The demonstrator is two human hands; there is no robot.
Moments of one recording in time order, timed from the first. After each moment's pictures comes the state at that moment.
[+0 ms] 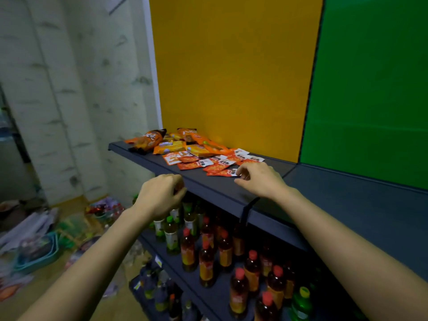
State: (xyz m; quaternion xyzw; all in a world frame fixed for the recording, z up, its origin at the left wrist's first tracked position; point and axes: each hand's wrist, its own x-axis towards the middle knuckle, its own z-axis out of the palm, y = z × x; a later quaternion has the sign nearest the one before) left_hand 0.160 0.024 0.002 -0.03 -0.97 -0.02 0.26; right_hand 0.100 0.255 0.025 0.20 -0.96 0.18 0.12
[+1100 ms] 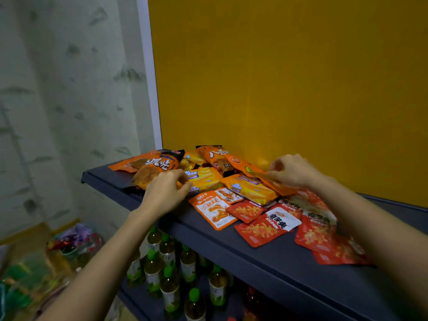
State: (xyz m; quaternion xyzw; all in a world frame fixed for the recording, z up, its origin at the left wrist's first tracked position) left_hand -0.153 -0.195 0.003 -0.06 -0.94 -0.18 0.28; right_hand -0.203 0.094 0.038 0.06 -0.98 0.13 0.13
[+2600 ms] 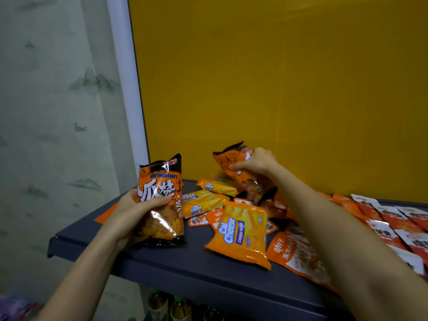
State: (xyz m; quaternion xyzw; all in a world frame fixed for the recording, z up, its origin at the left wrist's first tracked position) left_hand -0.297 -0.385 0.021 -0.06 -0.72 -0.69 -0.04; right_hand -0.354 -0.094 0.068 -0.13 -0.93 0.28 0.18
